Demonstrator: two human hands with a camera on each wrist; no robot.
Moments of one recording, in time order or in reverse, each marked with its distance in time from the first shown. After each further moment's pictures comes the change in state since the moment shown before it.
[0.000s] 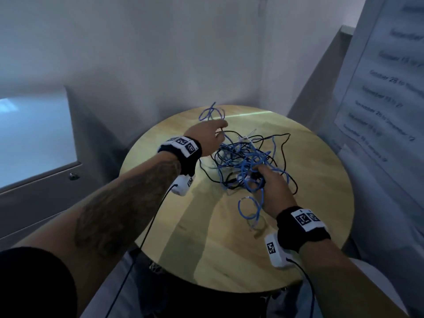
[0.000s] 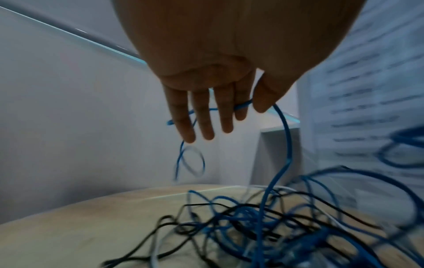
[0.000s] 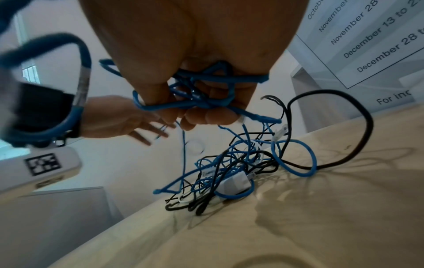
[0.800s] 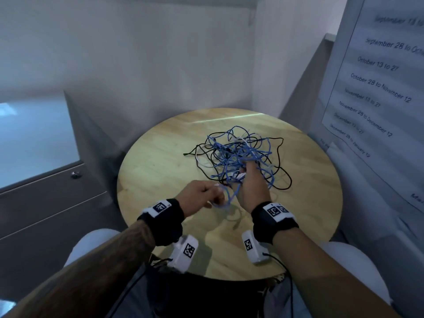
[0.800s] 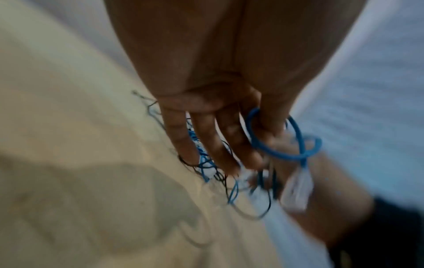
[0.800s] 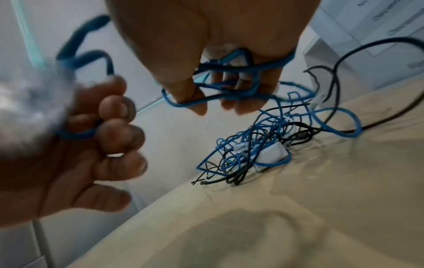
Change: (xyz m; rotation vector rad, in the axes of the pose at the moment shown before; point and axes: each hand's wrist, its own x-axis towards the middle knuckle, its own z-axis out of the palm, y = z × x) left_hand -0.139 0.007 0.069 -0.951 -0.218 -0.096; right_hand -0.012 -0.008 0.031 -0.379 0.091 -0.033
